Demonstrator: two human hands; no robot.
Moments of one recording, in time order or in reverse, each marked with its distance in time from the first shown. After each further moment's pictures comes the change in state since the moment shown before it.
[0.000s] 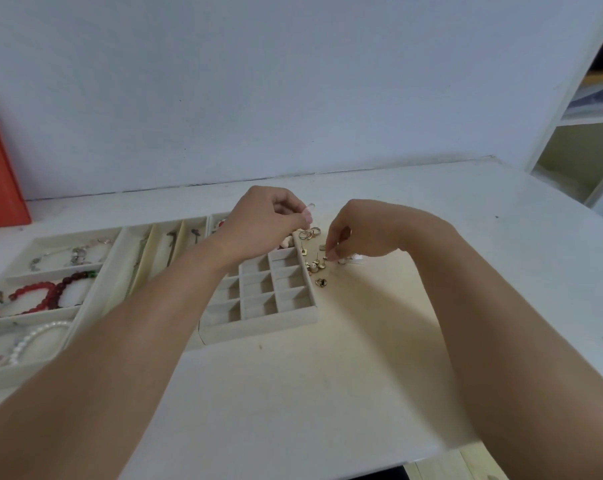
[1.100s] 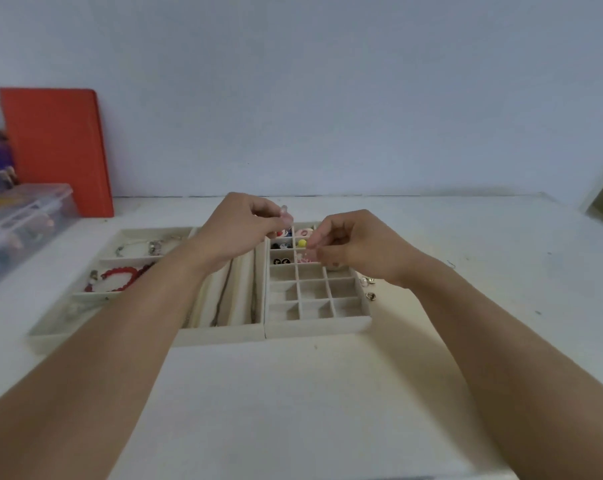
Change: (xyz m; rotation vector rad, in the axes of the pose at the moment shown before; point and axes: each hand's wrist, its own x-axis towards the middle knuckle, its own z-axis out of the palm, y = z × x) left_hand -0.035 -0.036 -0.086 -0.088 0.168 -0.078; right_hand 0.007 -0.068 0.032 0.766 0.184 -0.347
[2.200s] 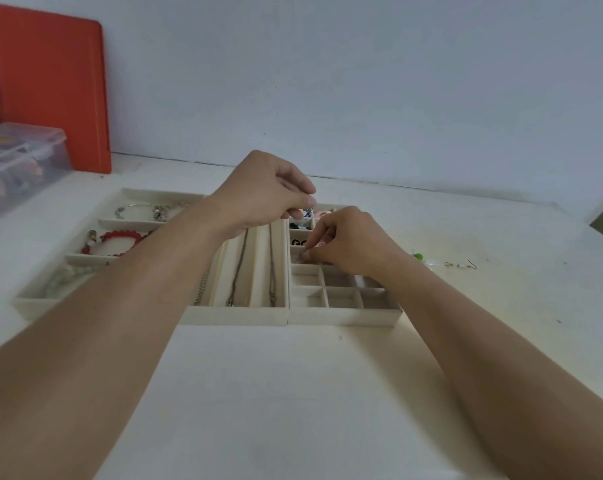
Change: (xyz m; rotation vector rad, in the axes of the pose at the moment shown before) left_hand 0.002 -0.002 -0.017 -0.048 -0.033 0.019; right_hand 0.039 0.003 0.053 -0.527 0.102 0.187
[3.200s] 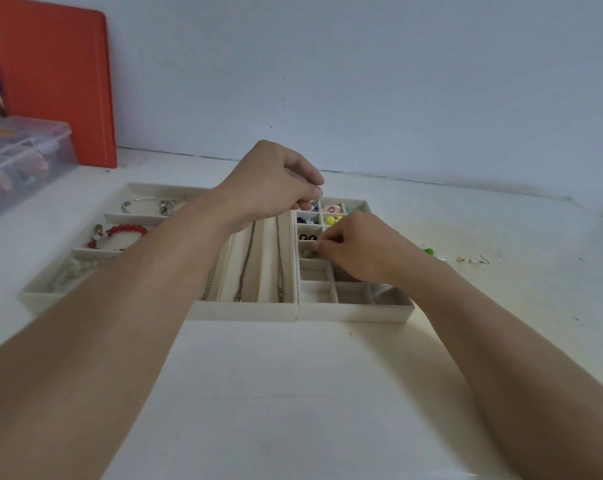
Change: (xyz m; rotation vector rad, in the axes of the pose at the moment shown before) left_hand 0.001 -0.001 -0.001 -0.007 0.011 -0.001; right_hand -0.018 -0.009 -0.003 -0.168 -0.105 -0.052
